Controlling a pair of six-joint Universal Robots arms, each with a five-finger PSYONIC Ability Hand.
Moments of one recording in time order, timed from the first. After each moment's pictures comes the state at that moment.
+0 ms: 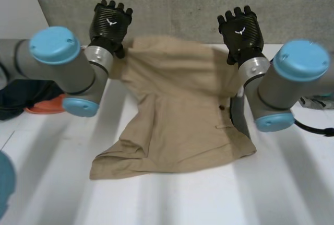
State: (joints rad) left arm 4.26 -2.37 -0.87 3.50 -1.57 3.73; right arm 2.01 -0.87 1.12 -0.50 1.56 2.58; left_hand 0.33 0.42 0.43 0.41 0.24; right_hand 0.25 0.24 0.25 0.25 0.07
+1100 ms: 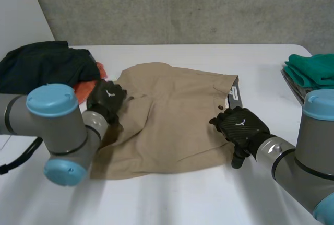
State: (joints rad) left arm 4.28 -2.15 -1.52 3.50 -1.62 3.81; right arm 1.97 -1.24 1.76 -0.04 1.36 2.63; left_hand 1.12 1.20 1.19 1.20 0.99; right_hand 0.24 0.26 0.27 0.26 0.10
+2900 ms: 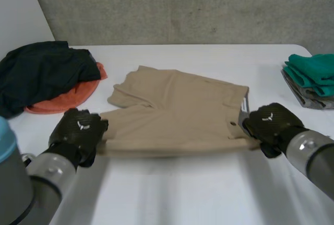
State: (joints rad) left arm 4.19 -1.58 -1.95 3.17 -1.73 3.70; right arm 1.88 -1.47 1.77 0.23 1.43 2.42; left_hand 1.13 1.19 1.19 1.20 0.99; right_hand 1.08 1.18 1.19 1.20 0.99
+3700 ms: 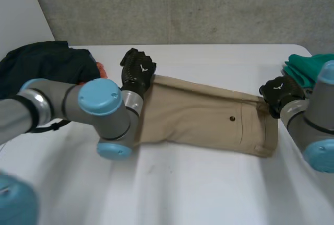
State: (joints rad) left arm 4.11 -2.43 -1.11 3.66 -1.70 4.09; right arm 1.81 -1.05 1.49 -0.15 1.60 2.45; left_hand 1.13 1.20 1.19 1.20 1.00; right_hand 1.08 1.18 1.19 1.20 1.02
